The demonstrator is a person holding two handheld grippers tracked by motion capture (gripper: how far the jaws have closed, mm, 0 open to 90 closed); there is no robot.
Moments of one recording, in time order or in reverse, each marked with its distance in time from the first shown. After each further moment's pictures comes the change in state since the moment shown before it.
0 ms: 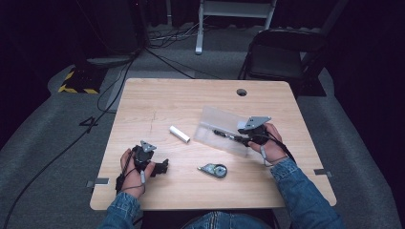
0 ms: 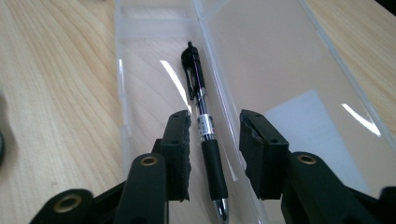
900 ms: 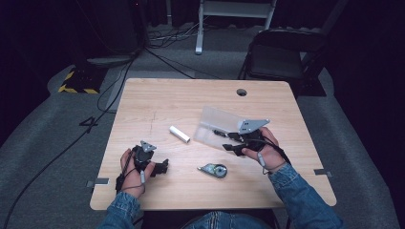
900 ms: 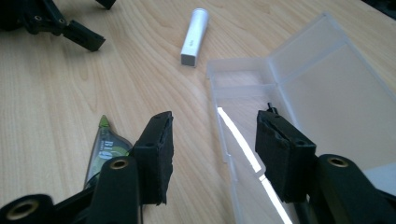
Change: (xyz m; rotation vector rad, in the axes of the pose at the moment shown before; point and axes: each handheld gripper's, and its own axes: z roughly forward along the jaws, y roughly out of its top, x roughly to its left) left arm 0.000 0.000 0.000 0.000 0.000 0.000; right arm 0.046 0.035 -0.025 -0.102 0.152 0.034
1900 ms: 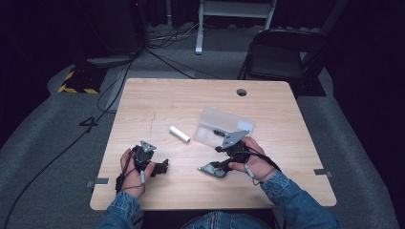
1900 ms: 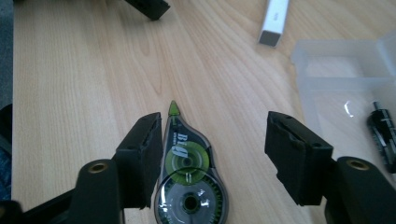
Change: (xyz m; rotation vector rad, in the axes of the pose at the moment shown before) left arm 0.000 0.000 0.000 0.000 0.000 0.000; right arm 0.045 0.006 0.032 0.120 0.131 -0.058
